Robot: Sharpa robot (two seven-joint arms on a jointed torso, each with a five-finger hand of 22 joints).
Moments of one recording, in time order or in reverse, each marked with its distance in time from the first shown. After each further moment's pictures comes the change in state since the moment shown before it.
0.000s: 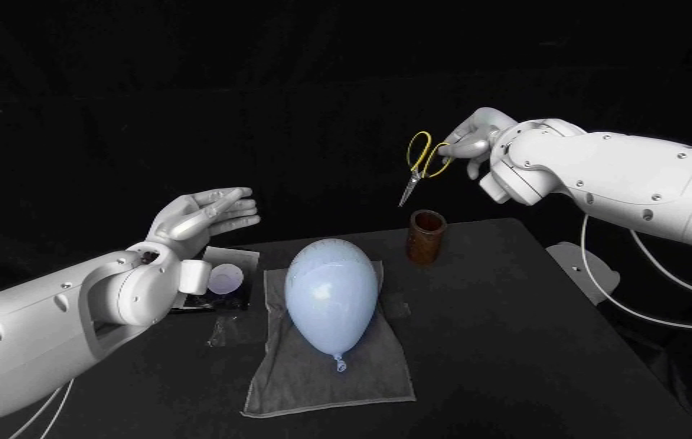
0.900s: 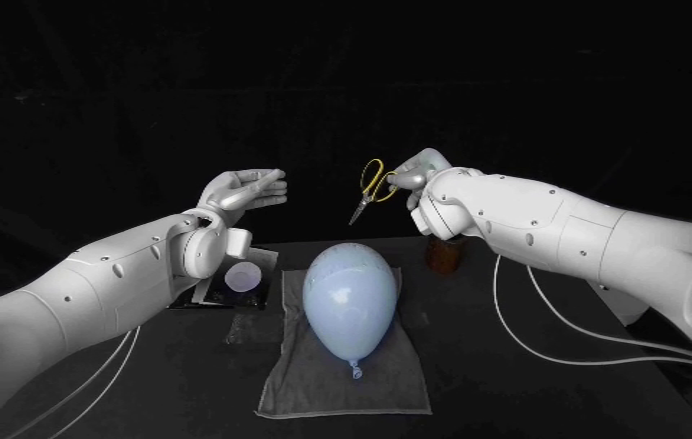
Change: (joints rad) left arm 0.052 0.280 0.004 -0.436 -0.086 0.082 -0.041; left_hand -0.019 0.000 -0.069 0.028 0.000 -0.017 -0.006 -0.021 -0.002 -0.051 0.012 0.000 0.000 -0.007 0.009 -0.056 -0.062 -0.027 -0.073 0.001 -0.043 0.000; right arm -0.142 0.398 0.006 -0.297 0.270 -0.187 0.137; right_hand -0.010 0.010 0.012 -0.007 0.000 0.000 0.000 0.000 0.005 0.003 -0.003 -0.003 0.000 0.000 0.000 -0.004 0.001 -0.008 0.000 0.000 -0.004 -0.005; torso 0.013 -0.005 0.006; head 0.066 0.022
